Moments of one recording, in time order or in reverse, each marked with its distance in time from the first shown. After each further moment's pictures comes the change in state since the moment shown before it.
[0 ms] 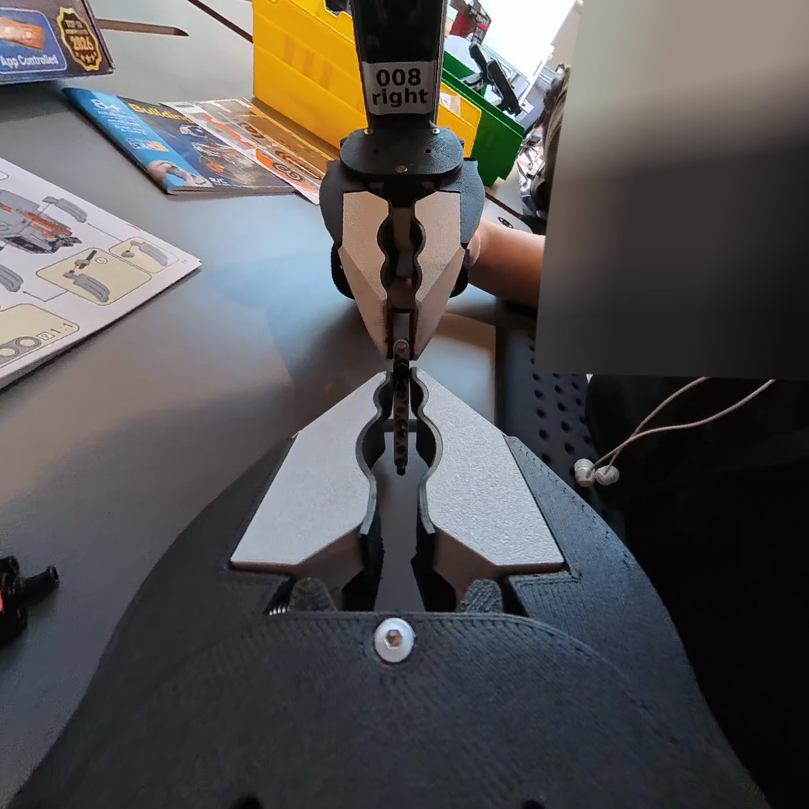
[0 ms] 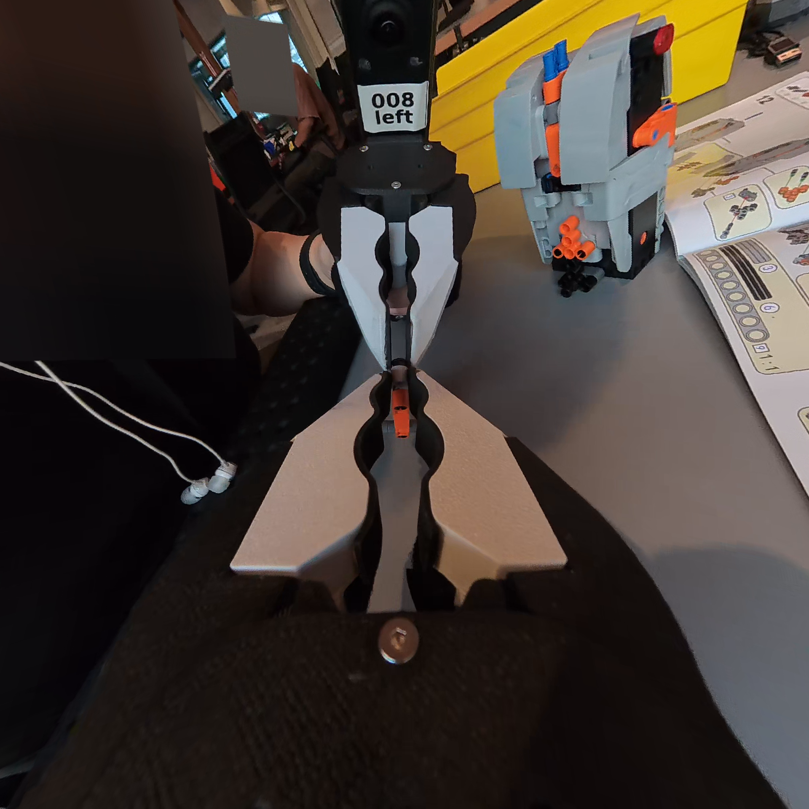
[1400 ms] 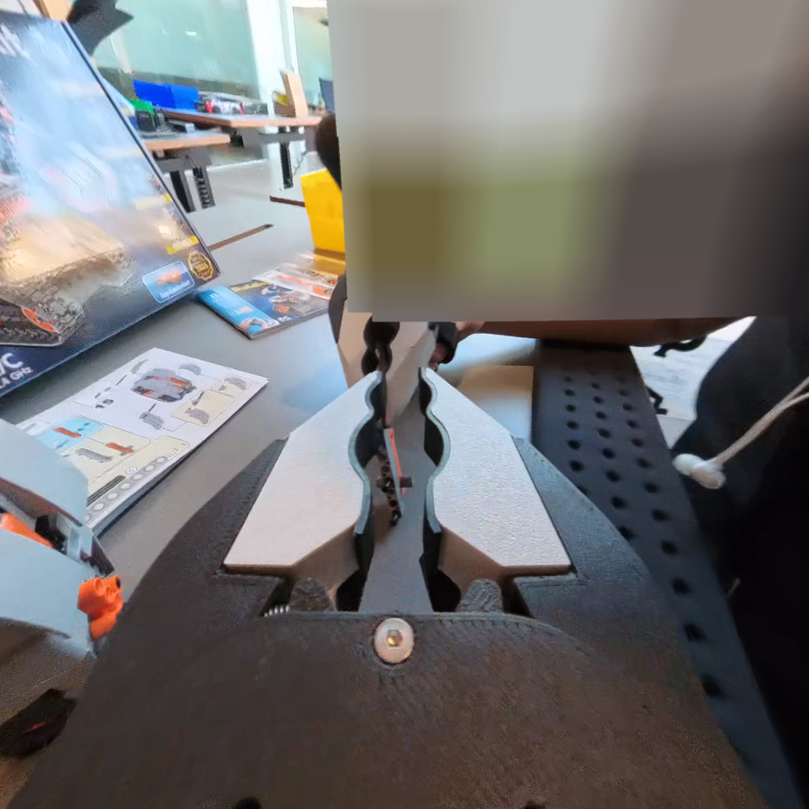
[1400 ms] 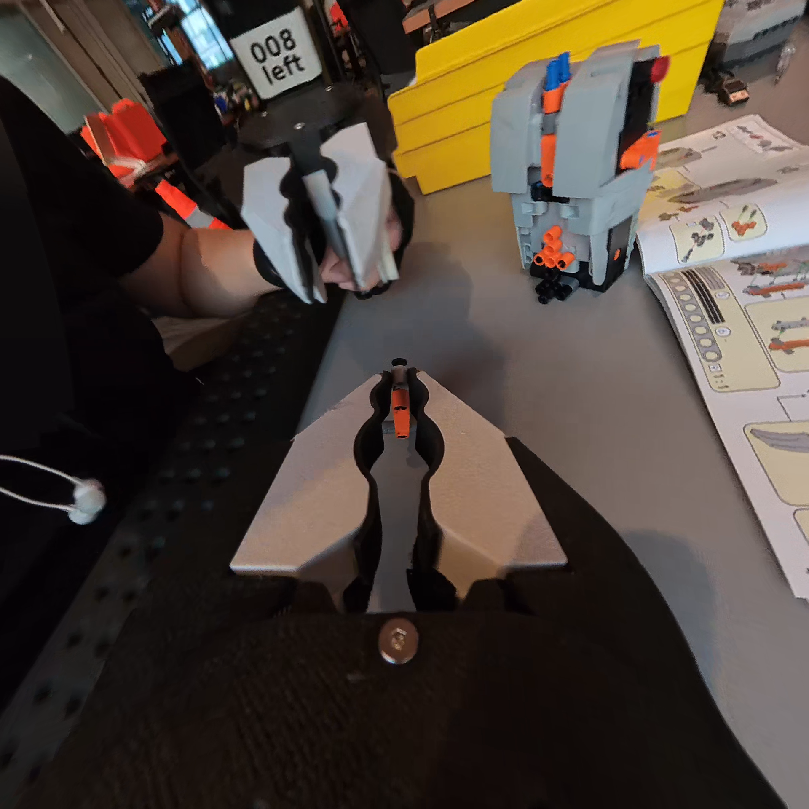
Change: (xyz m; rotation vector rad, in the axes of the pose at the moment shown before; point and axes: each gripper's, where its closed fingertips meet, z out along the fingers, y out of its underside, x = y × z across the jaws) left arm 0.025 -0.035 -0.013 0.169 -0.183 0.349; right arm 0.003 0.001 0.002 -0.040 0.094 -0.112
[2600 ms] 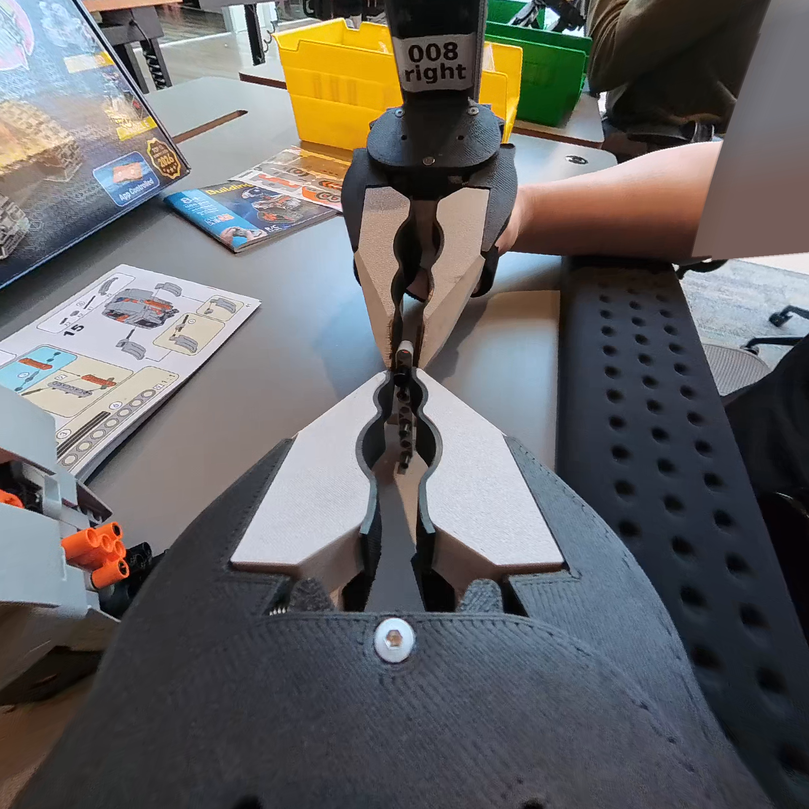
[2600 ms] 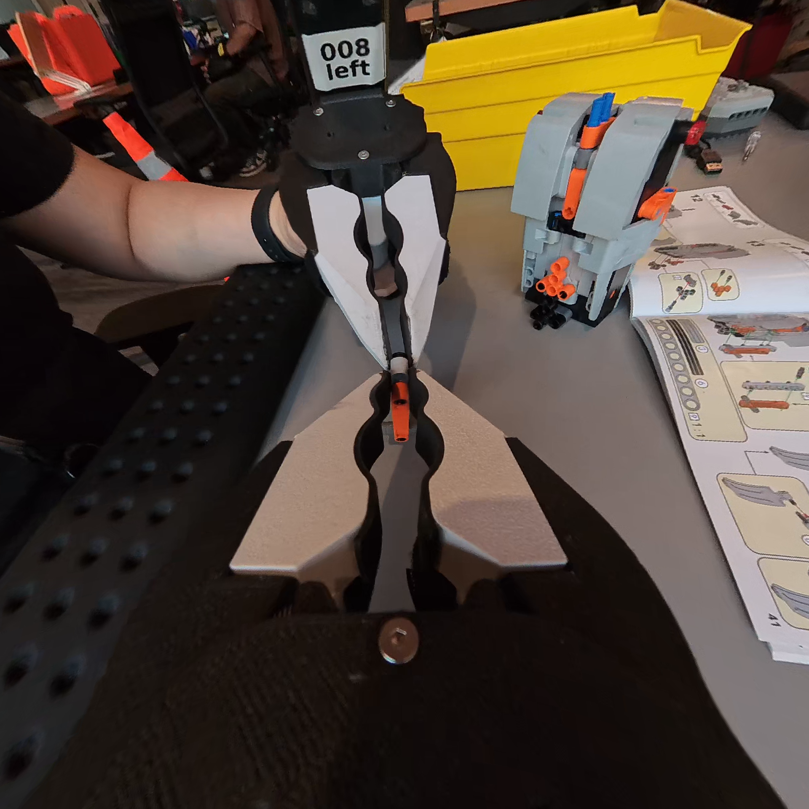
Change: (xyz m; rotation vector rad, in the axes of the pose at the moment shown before) left arm -0.011 0.044 0.002 -0.194 0.026 -0.004; right arm -0.004 0.000 0.011 -0.013 0.059 -0.174
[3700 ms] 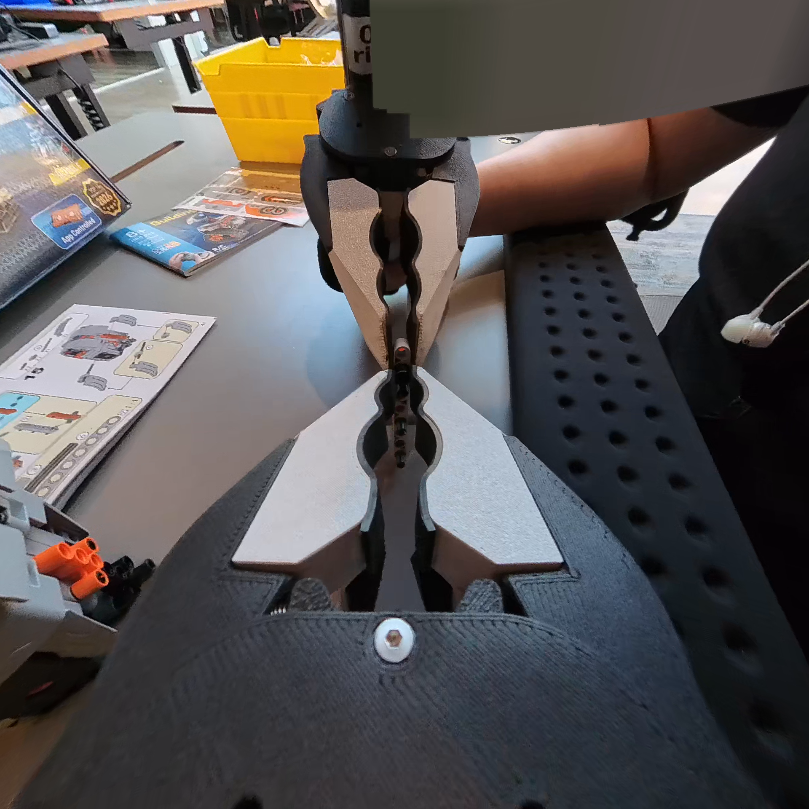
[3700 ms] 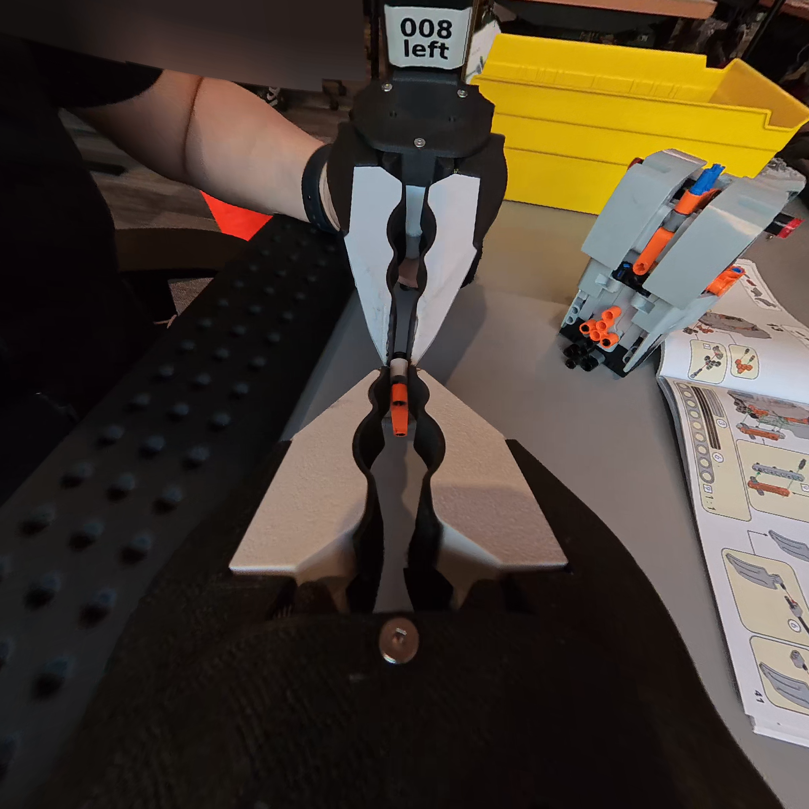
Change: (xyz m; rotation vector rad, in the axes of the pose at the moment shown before) left arm 0.028 0.007 -0.014 0.011 0.105 0.127; right arm -0.028 -0.002 0.012 -0.053 -0.020 -0.213
